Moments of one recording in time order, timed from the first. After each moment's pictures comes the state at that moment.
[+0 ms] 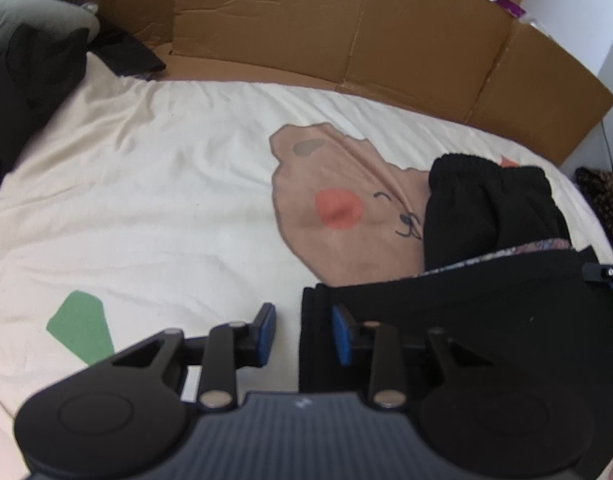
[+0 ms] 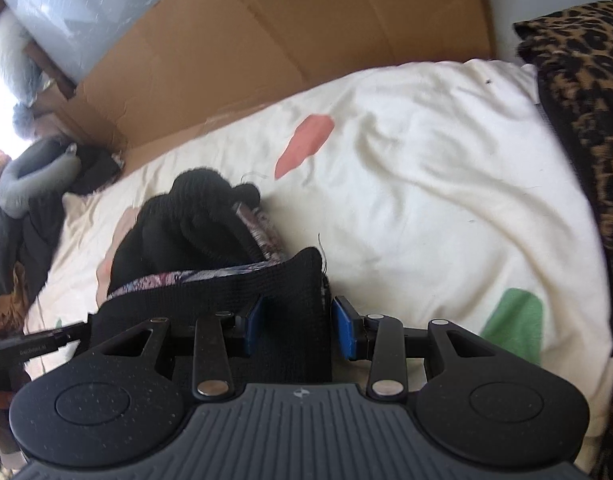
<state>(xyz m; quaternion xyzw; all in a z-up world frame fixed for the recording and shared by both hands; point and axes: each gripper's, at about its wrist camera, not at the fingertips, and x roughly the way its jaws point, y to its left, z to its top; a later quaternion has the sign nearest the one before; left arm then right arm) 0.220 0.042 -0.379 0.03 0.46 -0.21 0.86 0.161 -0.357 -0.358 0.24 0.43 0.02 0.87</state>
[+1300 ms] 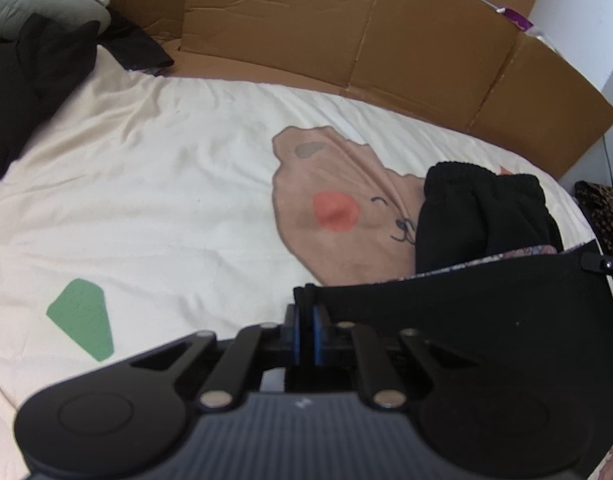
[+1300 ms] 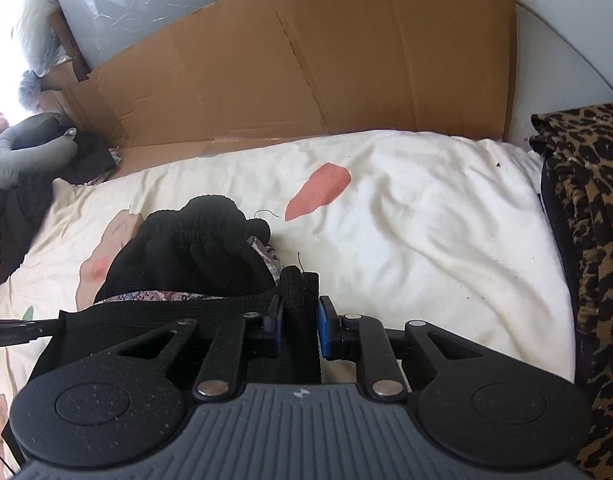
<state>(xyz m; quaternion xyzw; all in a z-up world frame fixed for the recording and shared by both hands) 0.217 0.045 -0.375 0.00 0.46 -0.20 0.86 0.167 -0.342 -0.331 0.16 0.40 0.00 0.91</state>
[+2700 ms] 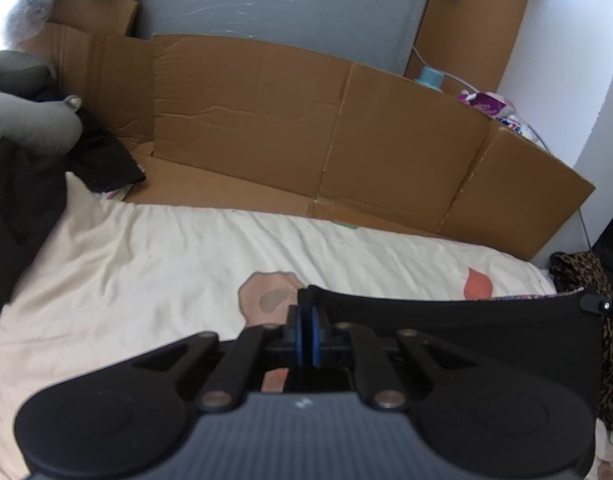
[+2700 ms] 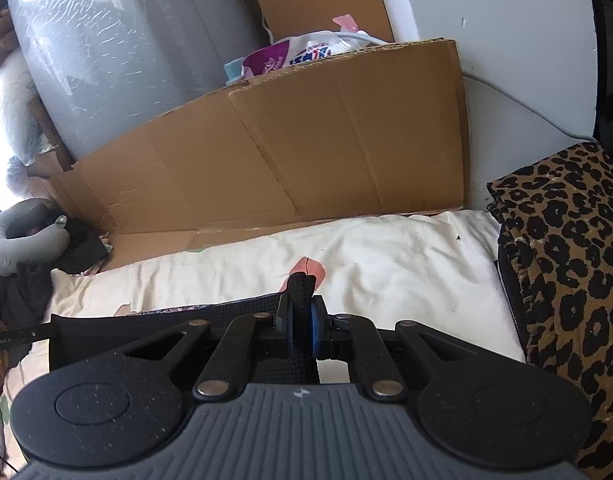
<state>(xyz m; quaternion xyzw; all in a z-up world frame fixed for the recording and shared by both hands) 0.262 0.016 -0.300 -0.02 0.37 -0.22 0.90 0.167 -0.370 -0.278 0.20 0.32 -0.05 0.93</state>
